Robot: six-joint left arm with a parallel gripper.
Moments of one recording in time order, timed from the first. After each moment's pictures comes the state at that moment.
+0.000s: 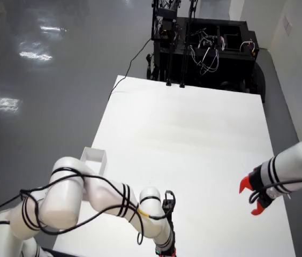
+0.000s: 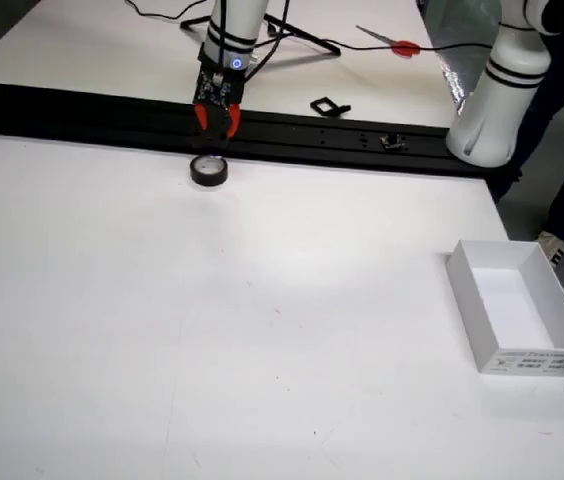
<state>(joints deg) -75.5 50.3 69.1 -1.3 43.4 14.2</state>
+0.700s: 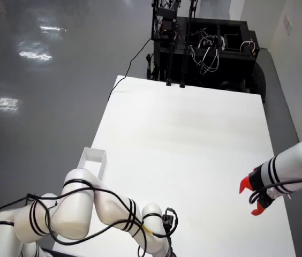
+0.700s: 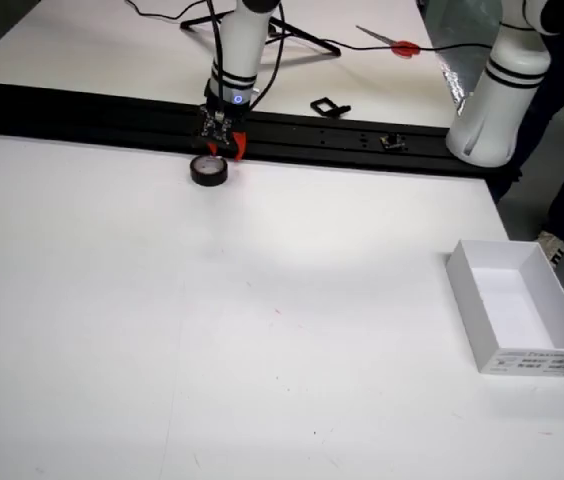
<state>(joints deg) -77.1 57.6 69.0 -2.8 40.3 16.4</state>
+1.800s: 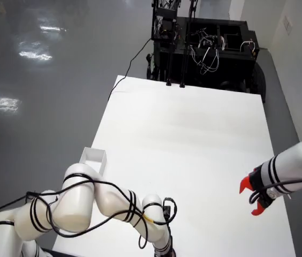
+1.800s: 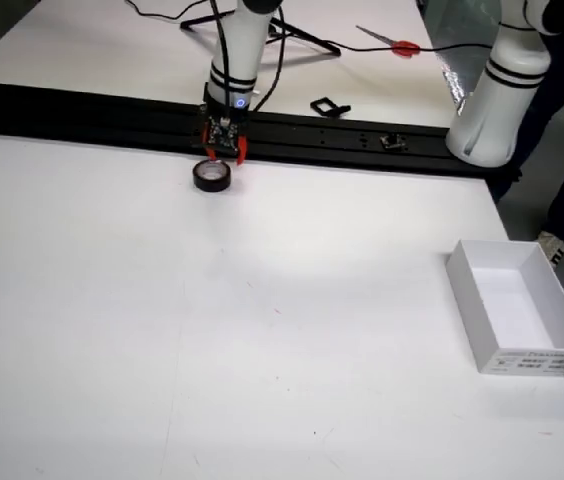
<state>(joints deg) -74.4 57.4 67.6 -2.7 41.7 12.3</state>
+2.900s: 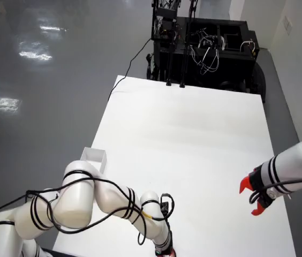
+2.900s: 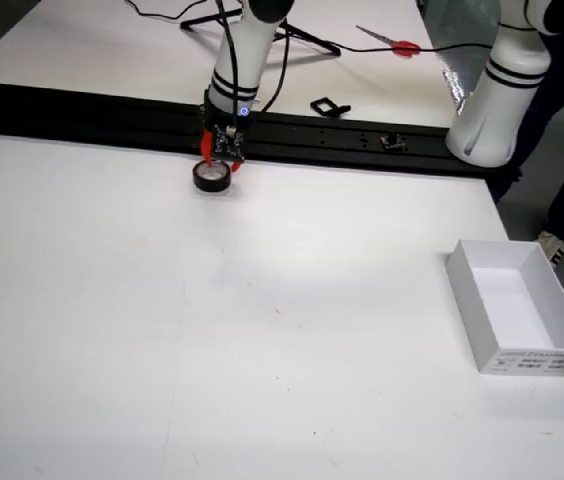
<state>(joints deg) -72.8 57.0 70.2 -2.5 36.7 9.5</state>
